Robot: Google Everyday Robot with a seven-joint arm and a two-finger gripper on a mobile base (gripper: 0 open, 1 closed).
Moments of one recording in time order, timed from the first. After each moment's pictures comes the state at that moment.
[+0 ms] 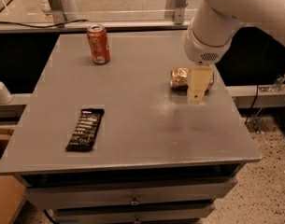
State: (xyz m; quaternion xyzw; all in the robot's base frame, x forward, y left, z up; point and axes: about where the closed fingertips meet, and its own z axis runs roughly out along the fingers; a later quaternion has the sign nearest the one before) arm 0.563 -0.139 0.906 -0.69 0.70 -0.11 0.17
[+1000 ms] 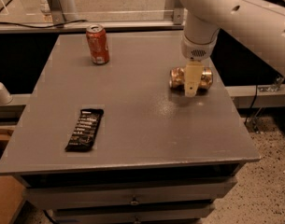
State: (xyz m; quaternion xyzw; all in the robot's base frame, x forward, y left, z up) arm 0.638 -0.161 0.853 -0.65 0.74 -0.11 0.11
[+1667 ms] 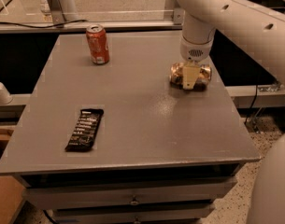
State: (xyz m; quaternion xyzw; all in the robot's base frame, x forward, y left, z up) arm 0.644 -0.165 0.833 -0.63 0.77 -0.08 0.06
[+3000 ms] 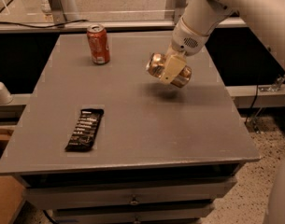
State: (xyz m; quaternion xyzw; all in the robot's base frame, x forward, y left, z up) arm 0.619 -0.087 0.870 -0.63 0.75 0.11 0.17
